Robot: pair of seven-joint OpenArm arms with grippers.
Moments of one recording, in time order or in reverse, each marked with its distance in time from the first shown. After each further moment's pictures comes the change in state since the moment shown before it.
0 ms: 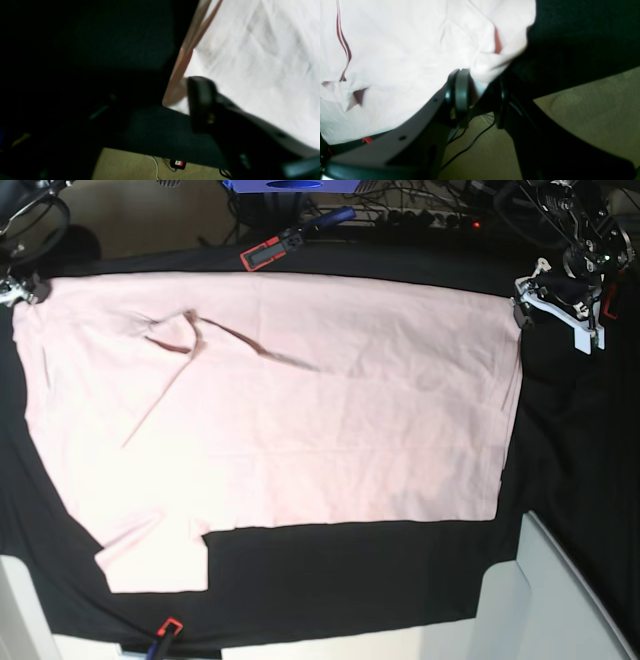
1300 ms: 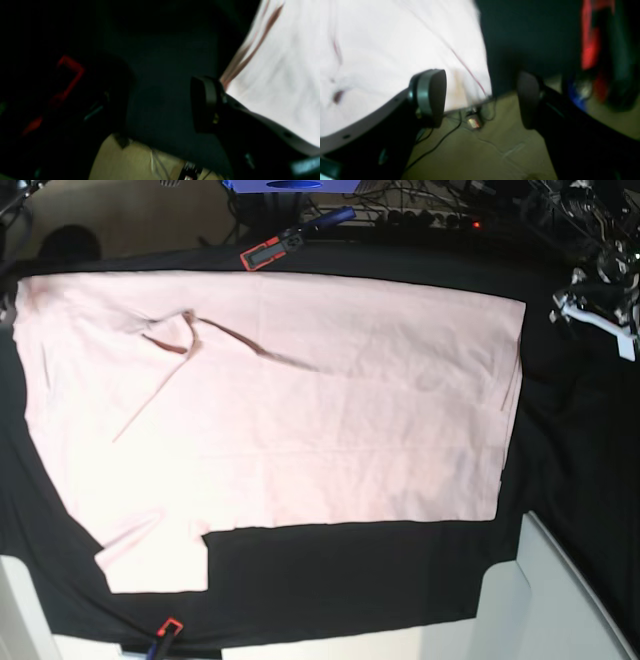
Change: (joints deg) left arm -2.4 -1.2 -8.2 4.2 -0.1 0.0 0.0; right arm -0.2 5.0 -7.3 11.8 -0.9 -0.3 -2.8
